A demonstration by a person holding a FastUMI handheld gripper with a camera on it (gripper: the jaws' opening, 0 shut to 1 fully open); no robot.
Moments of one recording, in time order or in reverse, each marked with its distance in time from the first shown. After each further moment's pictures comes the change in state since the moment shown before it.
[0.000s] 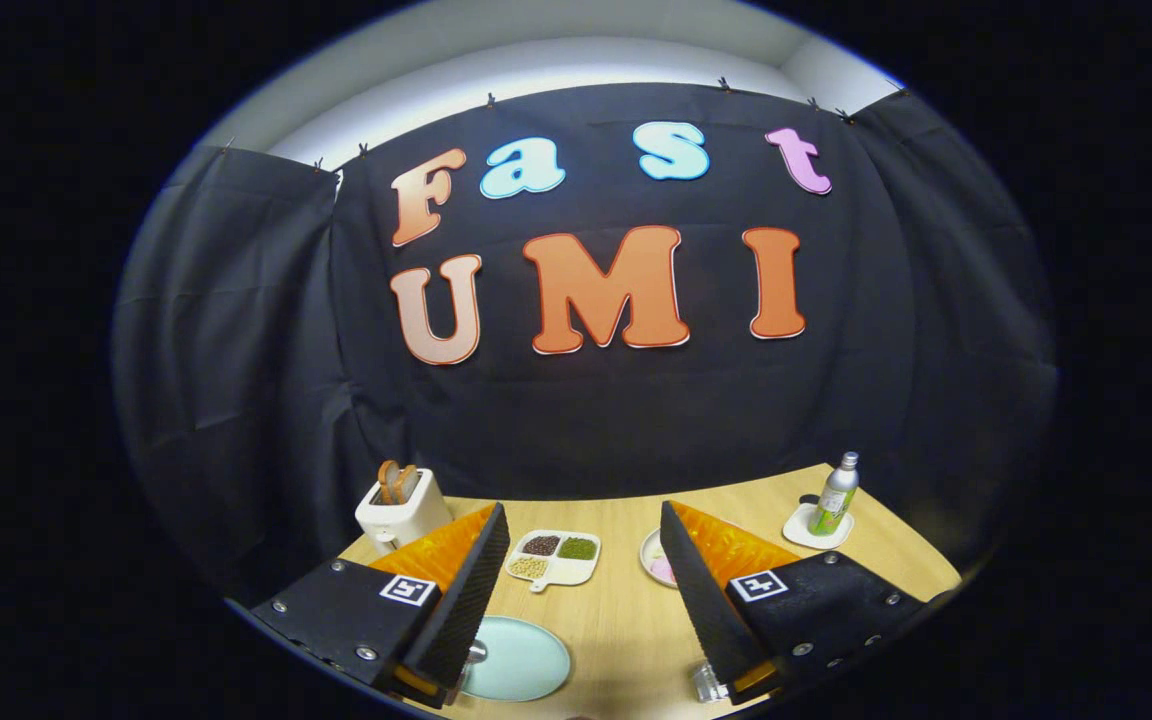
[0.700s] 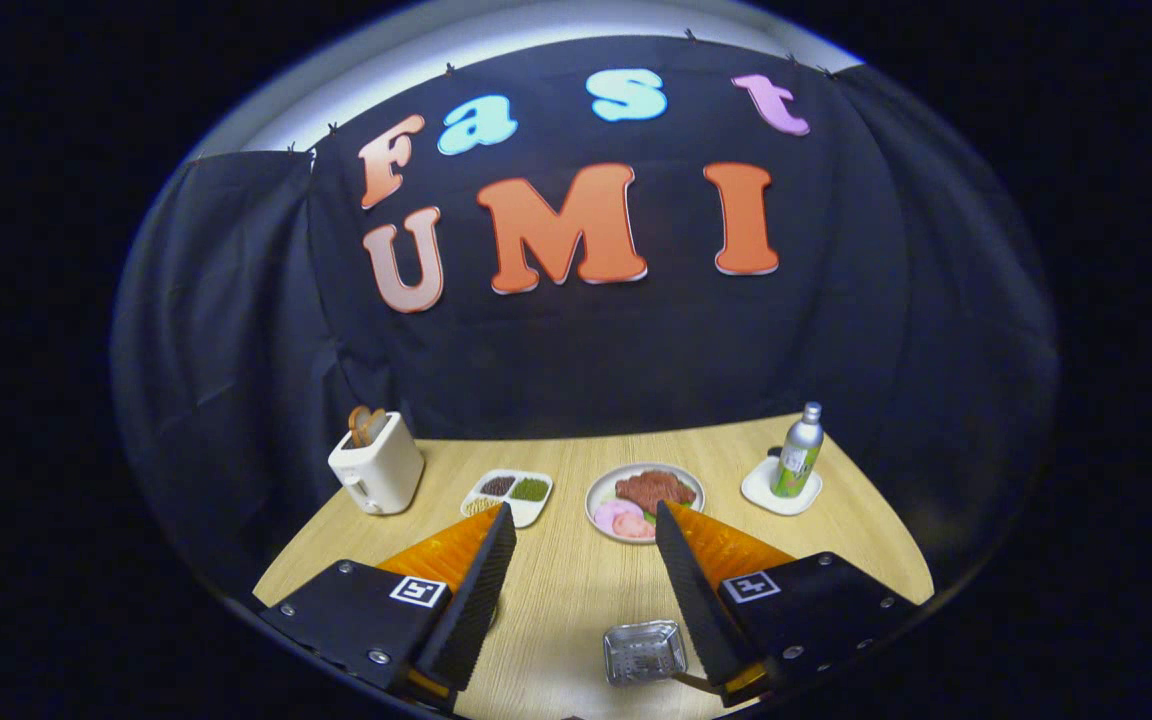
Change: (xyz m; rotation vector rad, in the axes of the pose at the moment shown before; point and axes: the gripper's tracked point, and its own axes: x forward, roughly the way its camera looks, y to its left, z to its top) arm -0.019 -0.130 -0.005 -0.010 0.107 -0.027
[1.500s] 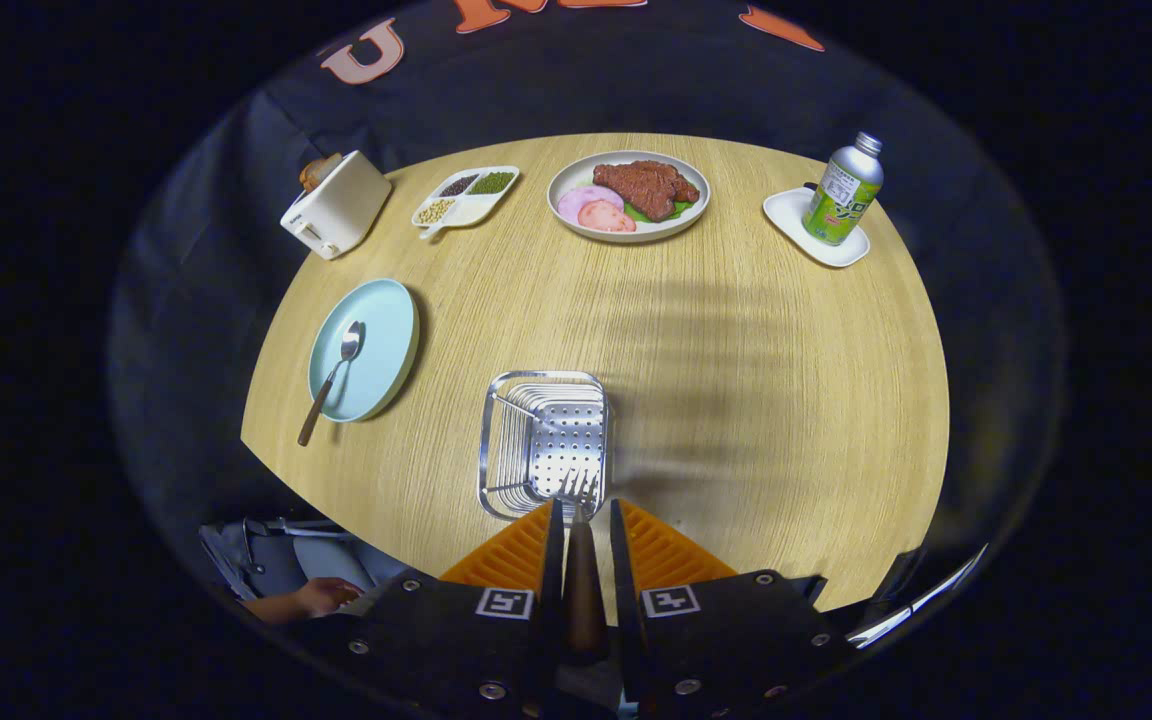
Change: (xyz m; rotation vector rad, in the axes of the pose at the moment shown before) arm -0.041 -0.081 -0.227 -0.016 0.966 0.143
